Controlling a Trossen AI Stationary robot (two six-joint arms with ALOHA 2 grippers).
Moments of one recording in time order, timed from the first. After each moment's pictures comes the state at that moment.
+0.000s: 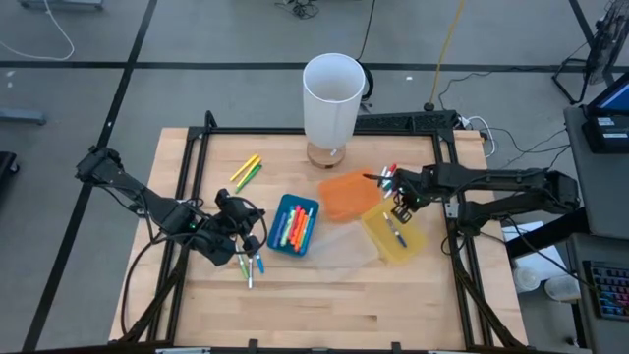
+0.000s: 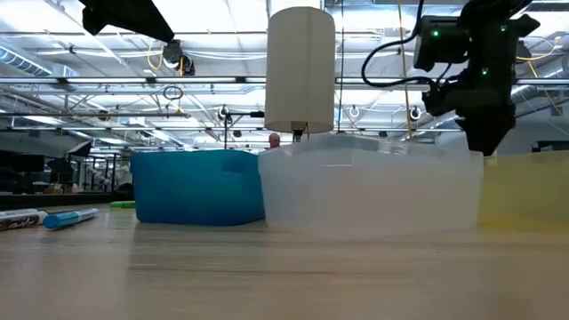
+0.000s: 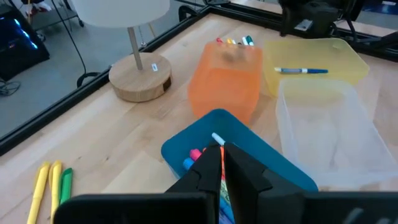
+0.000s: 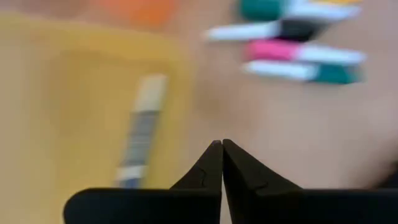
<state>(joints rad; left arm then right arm) -0.54 1.18 0.95 -0.68 -0.89 -0.82 -0.24 1.13 0.72 -1.00 0.11 0.54</state>
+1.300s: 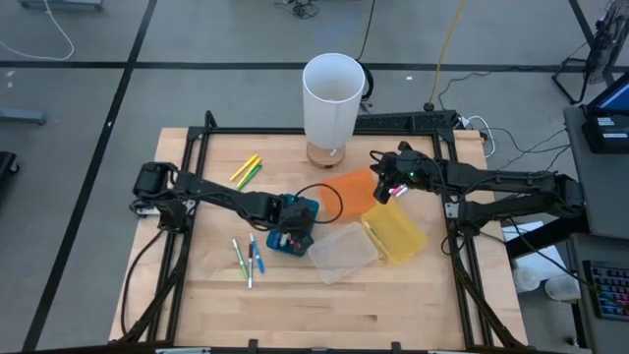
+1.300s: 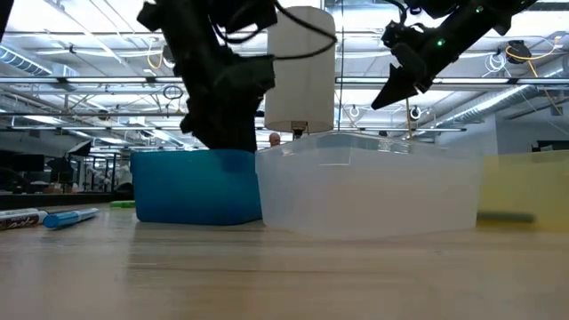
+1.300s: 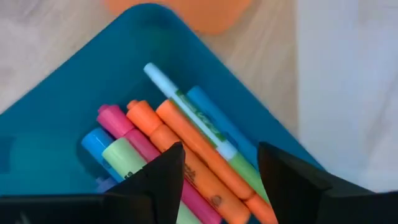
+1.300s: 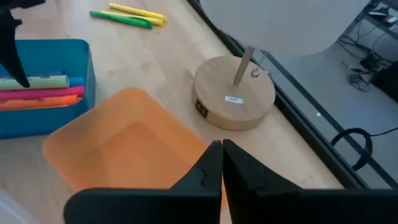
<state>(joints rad) -0.10 1.77 1.16 -0.52 -0.18 -0.62 -0.24 1.04 0.72 -0.28 0.30 0.04</state>
